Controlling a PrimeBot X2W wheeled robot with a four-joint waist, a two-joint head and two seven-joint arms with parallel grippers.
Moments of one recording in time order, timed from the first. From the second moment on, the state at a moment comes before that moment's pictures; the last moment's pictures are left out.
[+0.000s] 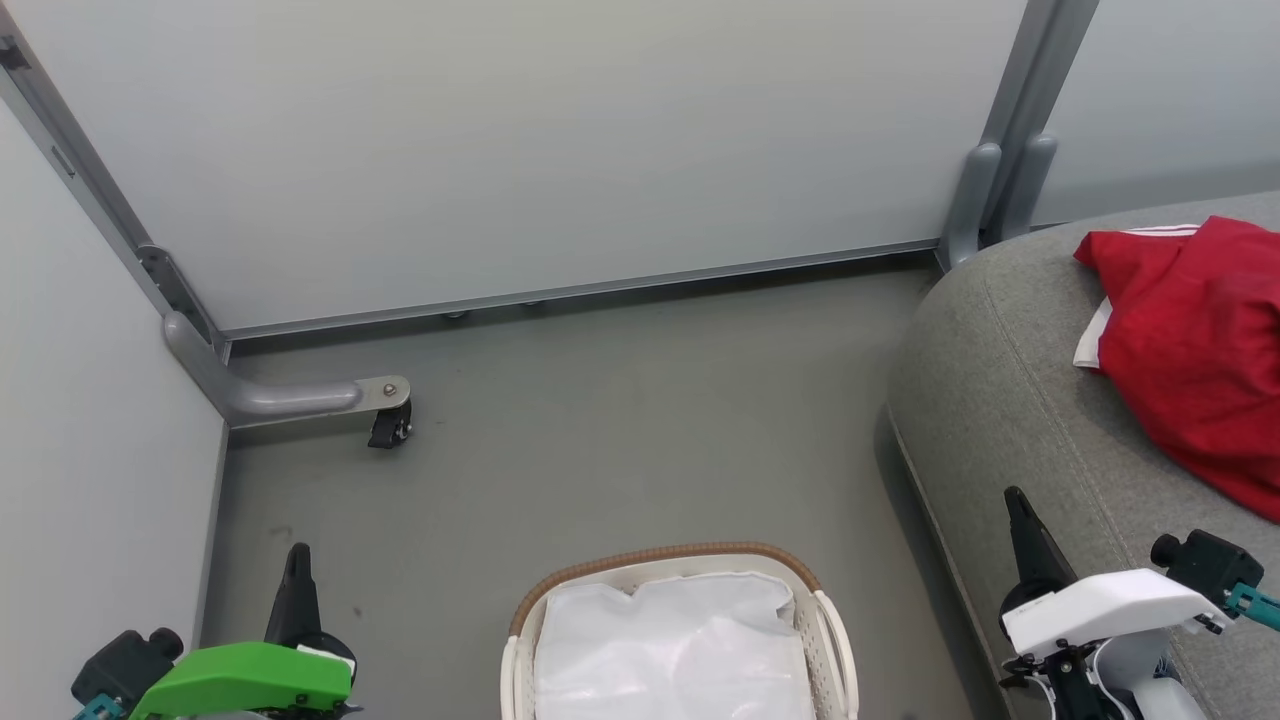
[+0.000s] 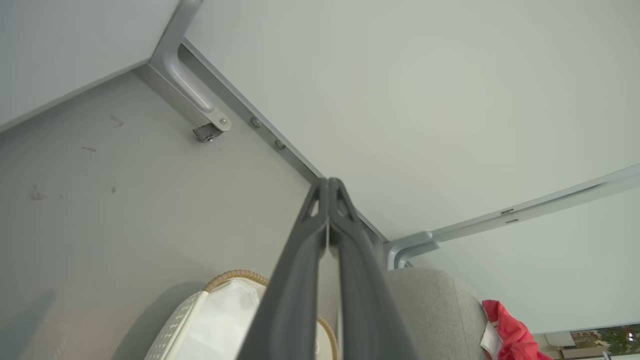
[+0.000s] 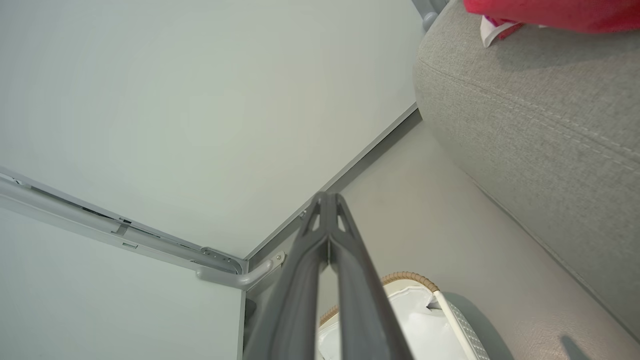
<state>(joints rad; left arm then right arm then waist) -0.02 0.05 0.02 0.31 -1.00 -0.09 -0.07 -0.09 -0.04 -0.03 0.32 0.87 0.13 -0.07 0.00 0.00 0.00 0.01</state>
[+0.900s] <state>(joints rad) -0.05 0.05 0.06 0.28 -1.25 -0.11 0.01 -0.09 -0.04 -0.06 0.29 1.18 0.13 0.01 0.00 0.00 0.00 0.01</state>
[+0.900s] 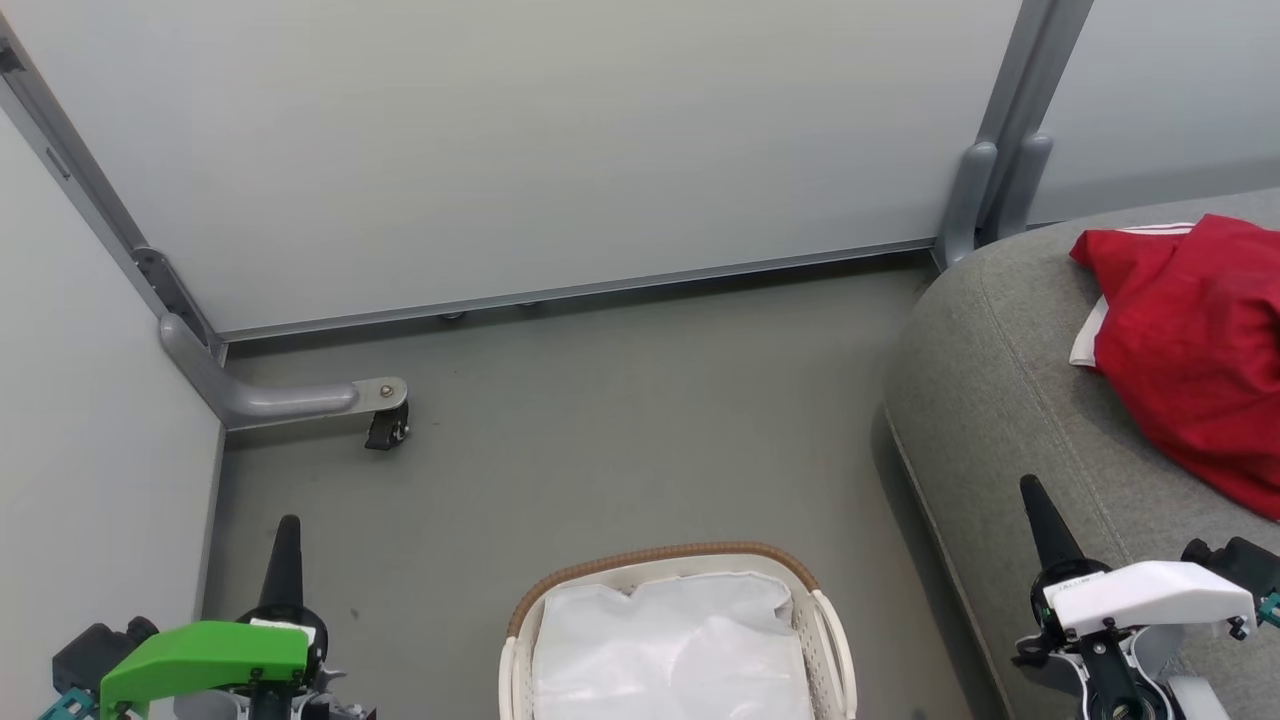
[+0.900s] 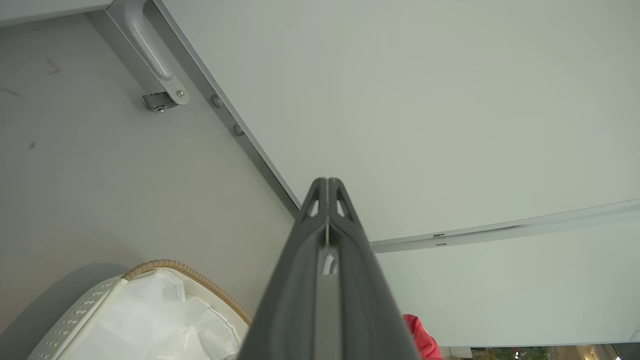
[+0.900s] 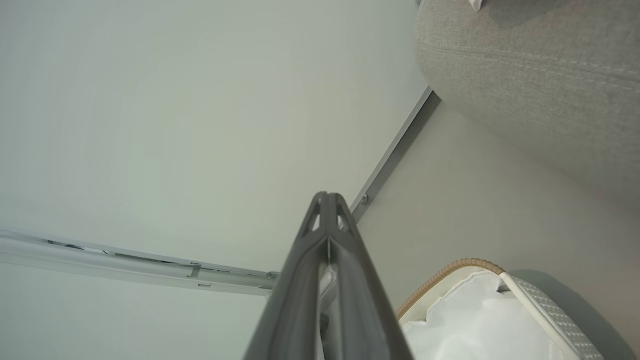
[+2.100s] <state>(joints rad) -0.09 0.05 0.10 0.26 -1.52 -0.12 0.09 -0.10 -0.05 -0.10 0.26 1.50 0.13 0.09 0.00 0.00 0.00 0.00</state>
